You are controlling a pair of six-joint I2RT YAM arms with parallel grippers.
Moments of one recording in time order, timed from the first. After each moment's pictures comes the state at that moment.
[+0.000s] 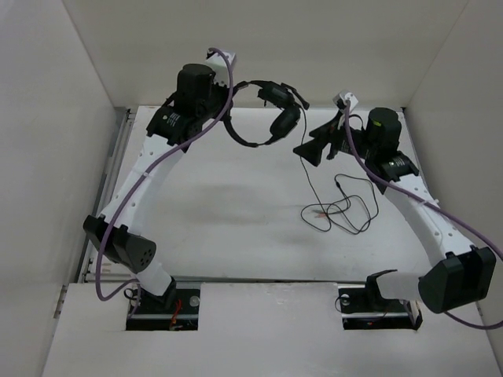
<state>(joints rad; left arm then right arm) -0.47 1.61 1.87 -0.63 -0.05 -0.04 0.25 1.26 1.17 -0.09 -0.72 0.12</state>
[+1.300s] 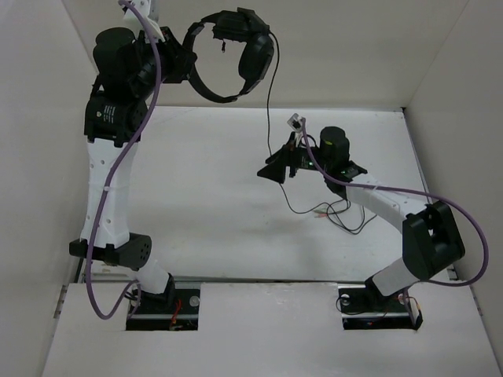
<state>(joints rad) -0.23 1.60 2.30 -0.74 0.19 -0.30 0.48 1.53 1.03 0.35 -0.80 0.38</state>
